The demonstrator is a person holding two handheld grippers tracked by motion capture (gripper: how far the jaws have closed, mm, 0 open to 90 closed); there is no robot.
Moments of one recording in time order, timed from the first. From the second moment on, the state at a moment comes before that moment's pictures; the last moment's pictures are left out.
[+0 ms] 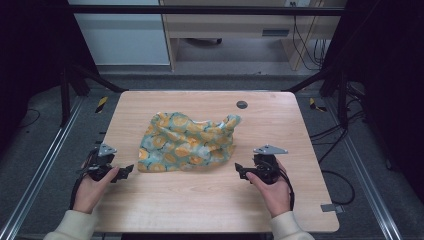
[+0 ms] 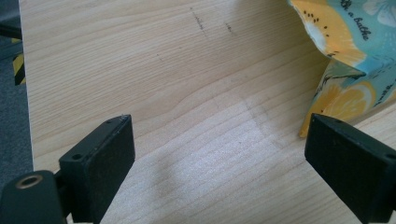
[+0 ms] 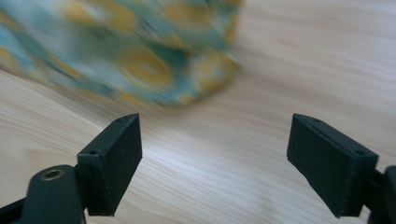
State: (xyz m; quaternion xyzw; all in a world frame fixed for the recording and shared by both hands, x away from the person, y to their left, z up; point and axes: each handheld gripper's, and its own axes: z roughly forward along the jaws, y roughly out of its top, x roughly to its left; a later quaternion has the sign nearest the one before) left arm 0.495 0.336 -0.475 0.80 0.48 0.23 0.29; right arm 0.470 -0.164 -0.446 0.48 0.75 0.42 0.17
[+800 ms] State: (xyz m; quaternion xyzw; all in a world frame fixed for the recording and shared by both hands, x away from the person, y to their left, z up) left arm 0.494 0.333 -0.475 0.80 0.47 0.23 0.29; right arm 0.514 -0.081 -0.331 0.35 0.82 0.39 0.25
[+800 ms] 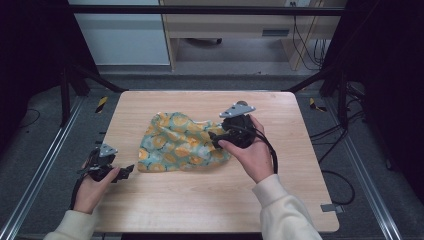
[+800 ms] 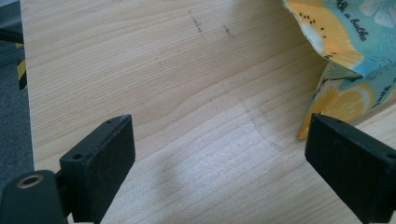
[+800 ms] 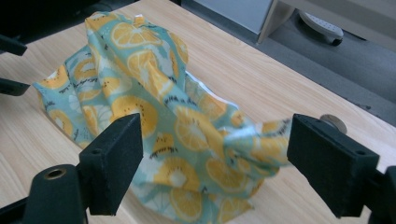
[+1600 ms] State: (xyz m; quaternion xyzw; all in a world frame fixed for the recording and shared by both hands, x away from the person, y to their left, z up) left arm 0.494 0.335 -0.473 0.80 0.47 0.23 0.30; right arm 0.499 -0.029 -0.329 0.26 0.85 0.41 0.20
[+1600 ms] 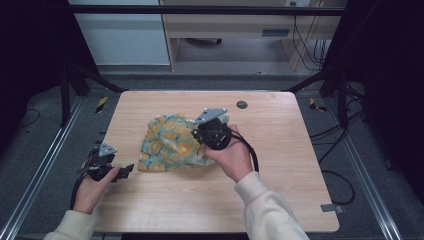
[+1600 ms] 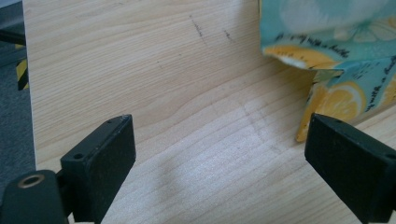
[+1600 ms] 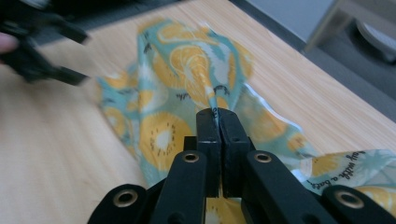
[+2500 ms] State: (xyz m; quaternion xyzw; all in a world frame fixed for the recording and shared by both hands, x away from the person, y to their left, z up) left arm 0.489 0.316 -0.455 0.80 0.44 0.25 0.32; right arm 0.417 -0.033 -0.441 0.26 0.86 0.43 0.10
